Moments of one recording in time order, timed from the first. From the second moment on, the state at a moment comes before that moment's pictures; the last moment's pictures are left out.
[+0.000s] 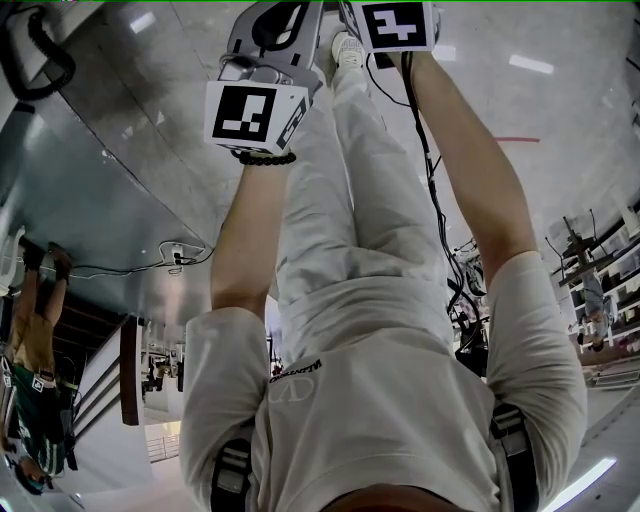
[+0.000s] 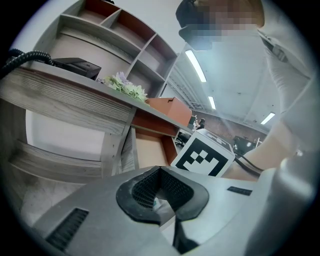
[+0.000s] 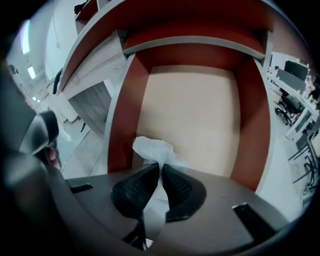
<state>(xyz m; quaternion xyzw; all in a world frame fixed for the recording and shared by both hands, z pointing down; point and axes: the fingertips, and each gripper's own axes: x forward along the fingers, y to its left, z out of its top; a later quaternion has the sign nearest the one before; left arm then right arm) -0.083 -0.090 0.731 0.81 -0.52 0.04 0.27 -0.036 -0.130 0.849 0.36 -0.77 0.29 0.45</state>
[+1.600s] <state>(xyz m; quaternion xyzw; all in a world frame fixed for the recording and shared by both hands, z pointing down) -0.097 -0.098 0.548 0.81 -0.55 0.03 0.21 0.024 -0.140 0.594 0.47 -0.81 0.27 0.24</state>
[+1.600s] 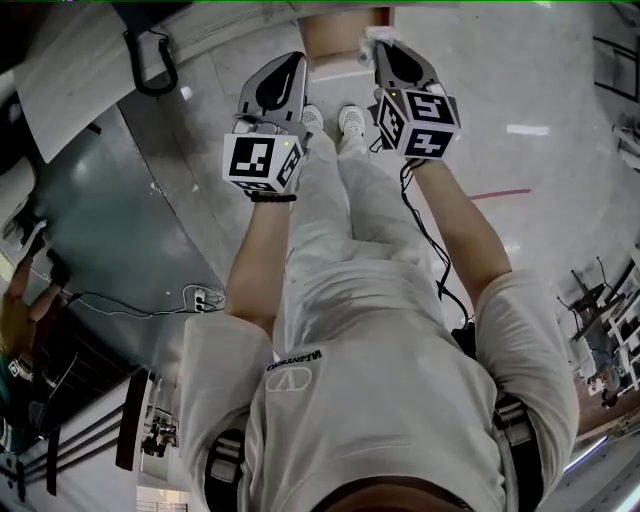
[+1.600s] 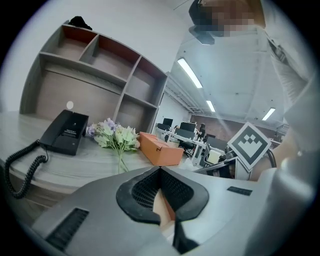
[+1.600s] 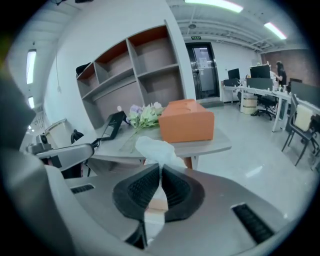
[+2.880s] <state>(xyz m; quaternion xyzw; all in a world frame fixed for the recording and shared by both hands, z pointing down) -0.153 -0.054 0.247 0.81 -0.58 -0.05 0.04 0.114 -0.114 0.251 0.53 -0.84 0.11 0.07</state>
